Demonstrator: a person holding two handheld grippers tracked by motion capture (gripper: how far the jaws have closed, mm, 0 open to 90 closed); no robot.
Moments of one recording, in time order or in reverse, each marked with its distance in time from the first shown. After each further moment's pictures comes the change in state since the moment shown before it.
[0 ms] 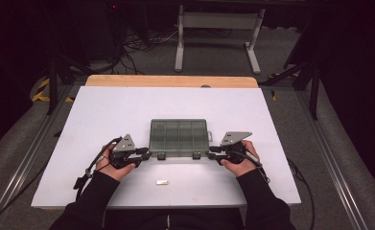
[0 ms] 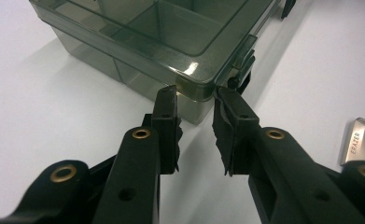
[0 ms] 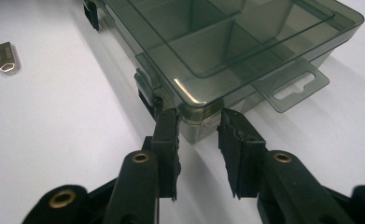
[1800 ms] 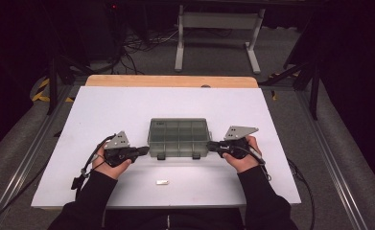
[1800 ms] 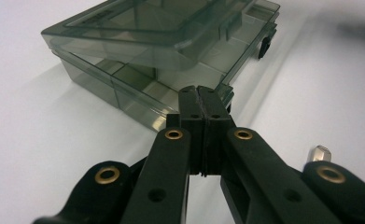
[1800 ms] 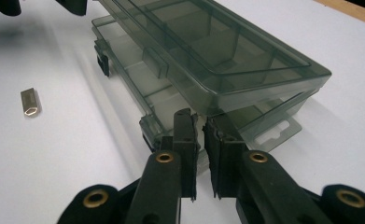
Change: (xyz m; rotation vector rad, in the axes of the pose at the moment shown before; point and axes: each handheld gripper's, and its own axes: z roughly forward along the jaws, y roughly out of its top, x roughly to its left) left arm 0.002 0.006 -0.014 -0.102 -0.052 -0.048; right arm -0.003 0.016 -0.014 -0.118 0.009 0.005
